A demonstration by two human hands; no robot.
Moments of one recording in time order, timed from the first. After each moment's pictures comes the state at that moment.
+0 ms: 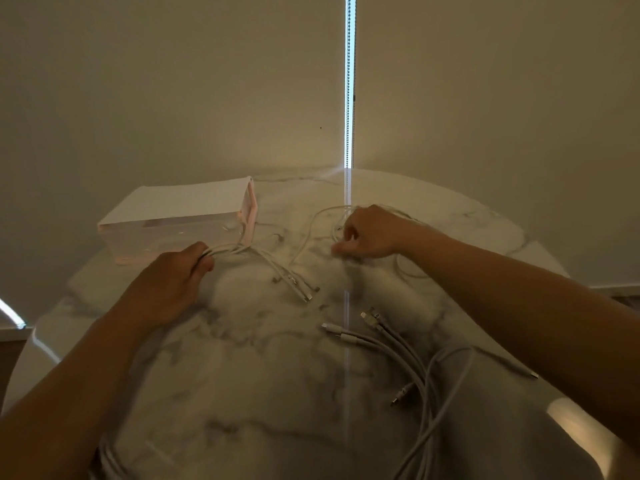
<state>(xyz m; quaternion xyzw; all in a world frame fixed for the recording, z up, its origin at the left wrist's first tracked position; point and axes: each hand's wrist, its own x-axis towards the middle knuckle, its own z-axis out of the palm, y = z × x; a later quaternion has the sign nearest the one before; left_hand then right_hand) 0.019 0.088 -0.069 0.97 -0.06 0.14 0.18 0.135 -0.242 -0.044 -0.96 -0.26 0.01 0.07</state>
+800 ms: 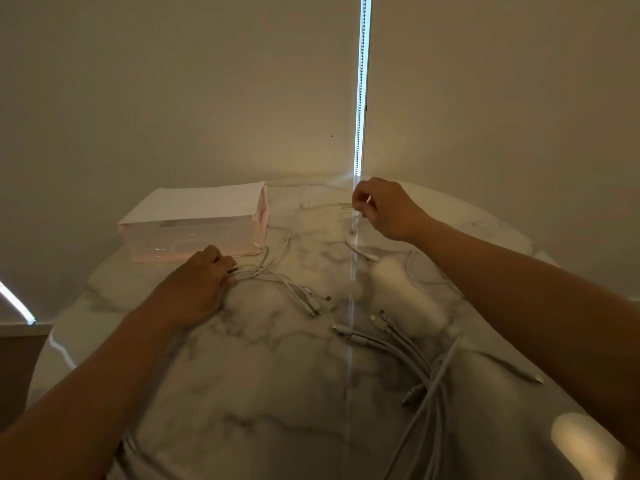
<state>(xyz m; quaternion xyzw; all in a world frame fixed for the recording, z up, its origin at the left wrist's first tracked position) 0.028 0.088 -0.082 0.99 -0.11 0.10 0.05 0.149 -0.245 -0.026 -0.91 -0.29 -0.18 0.25</state>
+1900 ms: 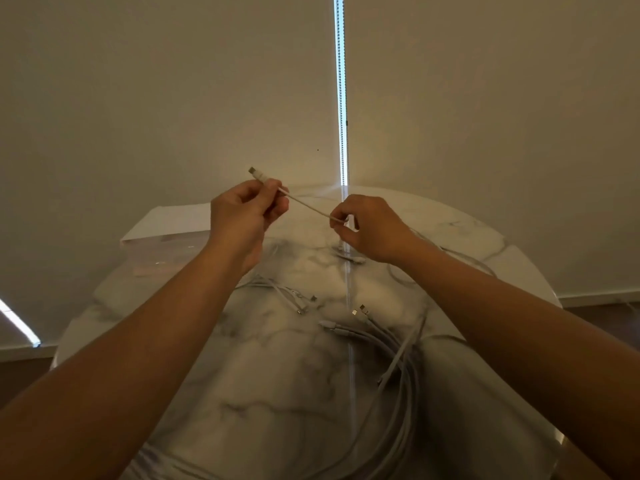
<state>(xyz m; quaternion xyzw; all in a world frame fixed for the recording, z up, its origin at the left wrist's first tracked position) 0.021 -0.052 0.028 0.60 0.00 0.18 0.78 0.079 -0.248 -0.015 -0.89 -0.31 -0.21 0.26</state>
